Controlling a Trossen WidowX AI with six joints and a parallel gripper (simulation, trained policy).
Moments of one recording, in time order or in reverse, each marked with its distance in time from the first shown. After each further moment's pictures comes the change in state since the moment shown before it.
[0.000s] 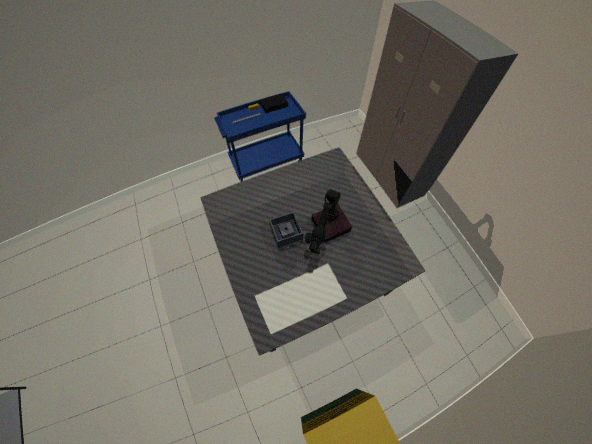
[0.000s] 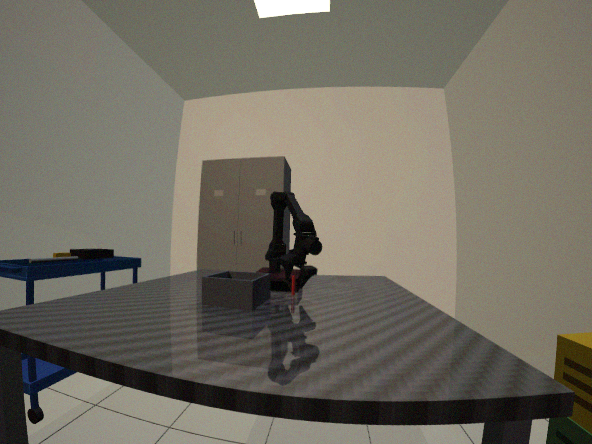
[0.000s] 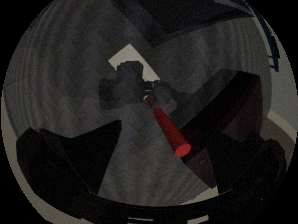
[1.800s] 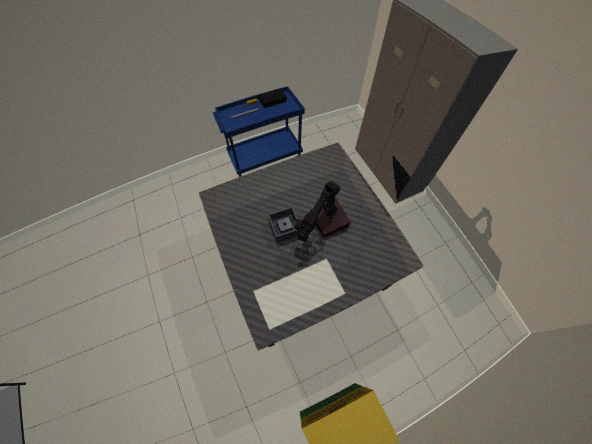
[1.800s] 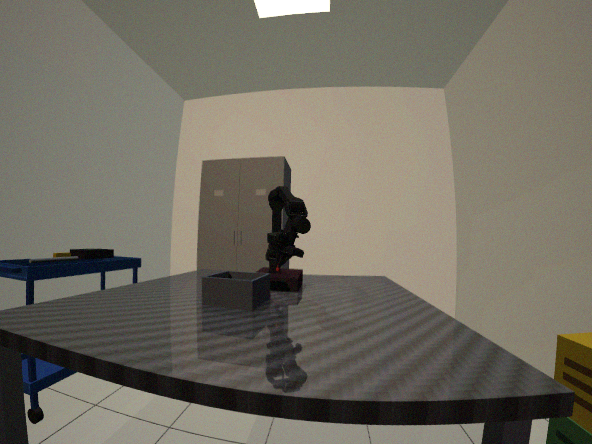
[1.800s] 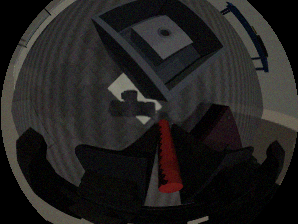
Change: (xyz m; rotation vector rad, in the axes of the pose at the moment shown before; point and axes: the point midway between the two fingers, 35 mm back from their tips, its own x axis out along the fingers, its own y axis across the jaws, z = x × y) arm -0.075 -0.014 0.083 0.100 -0.212 -0.010
